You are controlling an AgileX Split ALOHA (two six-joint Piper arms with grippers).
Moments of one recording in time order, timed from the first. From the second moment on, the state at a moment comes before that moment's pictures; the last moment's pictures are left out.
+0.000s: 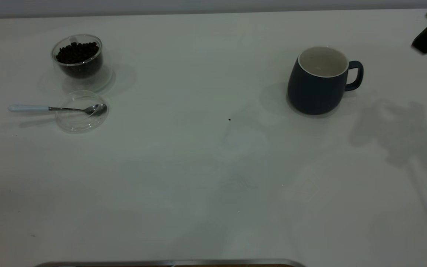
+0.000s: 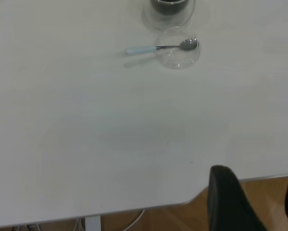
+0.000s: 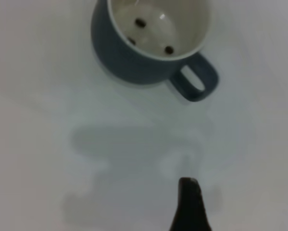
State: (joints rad) left arm -0.02 -0.02 -0.49 -0.08 1.14 0.08; right arm -0.01 1.83 -0.92 0.63 0.28 -1.62
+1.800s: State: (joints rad) left arm -0.02 -0.02 -0.49 -0.08 1.14 0.08; right arm 0.33 2.40 -1.45 1.00 0.40 -2.09
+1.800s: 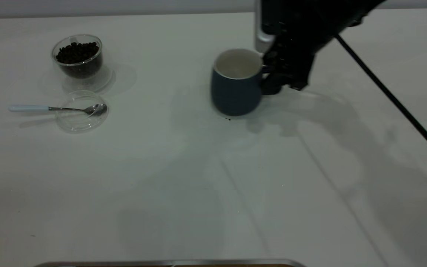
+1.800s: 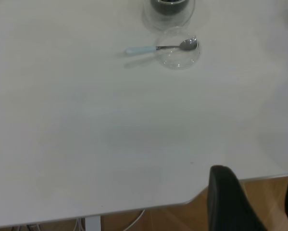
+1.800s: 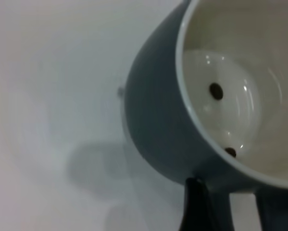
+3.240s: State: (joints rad) left arm -0.02 -0.02 -0.49 -0.08 1.14 0.08; right arm 0.26 1.49 -1.41 -0.05 1.17 -0.01
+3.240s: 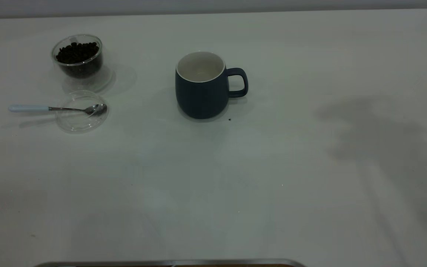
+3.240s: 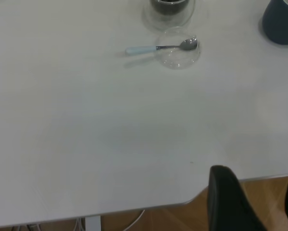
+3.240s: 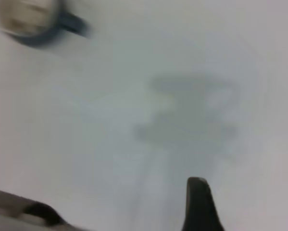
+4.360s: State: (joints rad) left arm -0.02 -0.02 -0.49 -0.08 1.14 0.08; right arm 0.13 0.12 -0.48 -0.06 1.12 0.16
